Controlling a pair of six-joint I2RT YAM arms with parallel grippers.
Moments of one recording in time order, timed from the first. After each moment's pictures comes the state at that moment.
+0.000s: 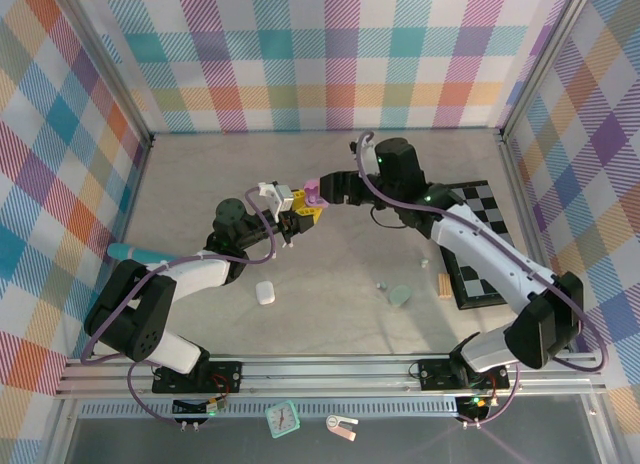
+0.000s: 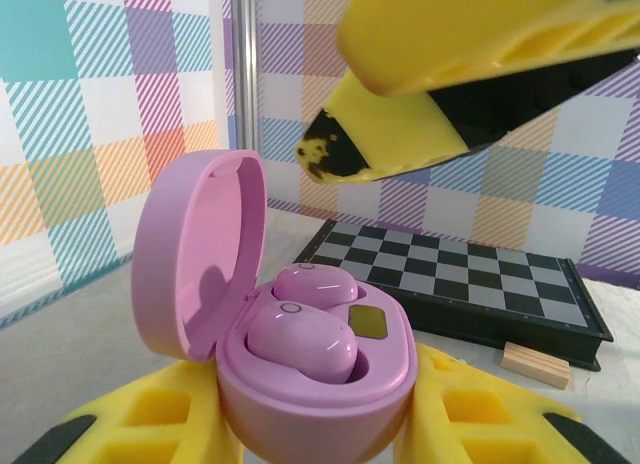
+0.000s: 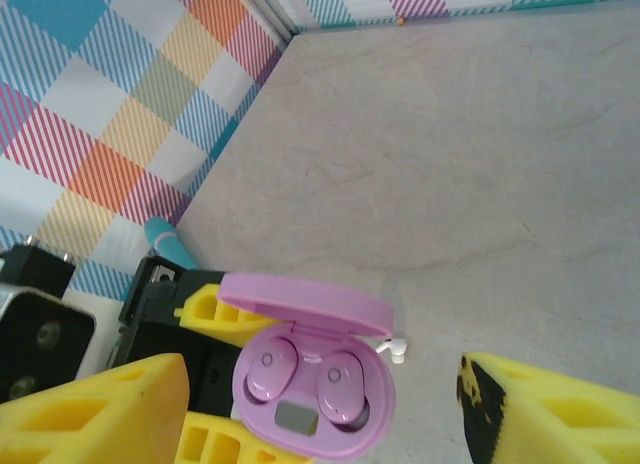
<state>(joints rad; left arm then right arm) -0.44 1.48 0.62 0.94 0.67 -0.06 0.63 1.44 1.34 -0.37 -0.29 0.47</state>
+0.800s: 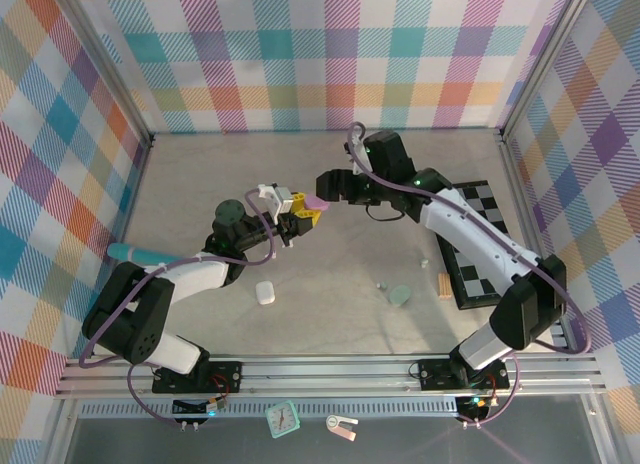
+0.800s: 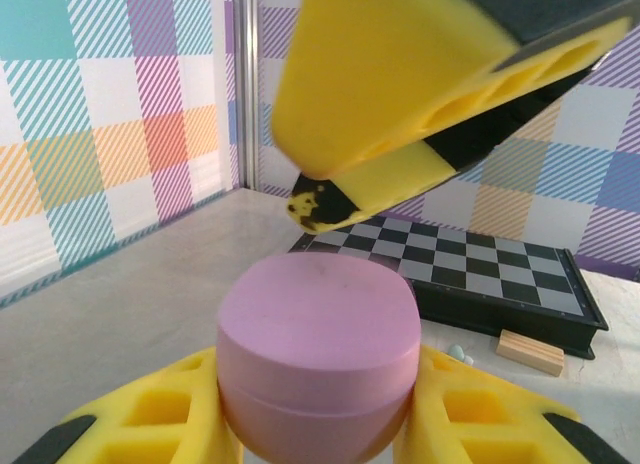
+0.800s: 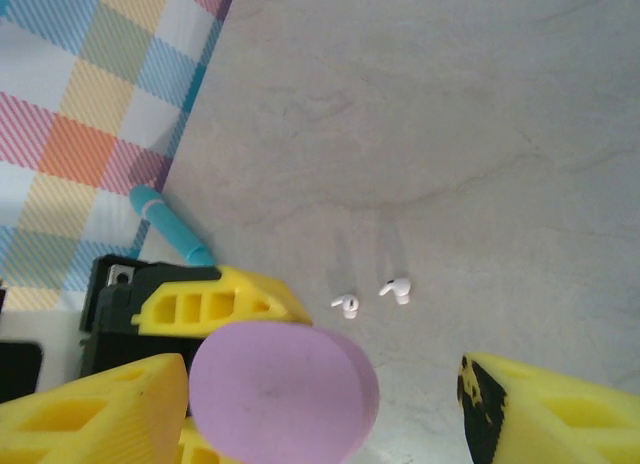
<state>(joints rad) -0.43 1.47 0.61 0.91 0.67 -0.05 0.60 1.53 1.44 -0.56 -0.36 0.56</state>
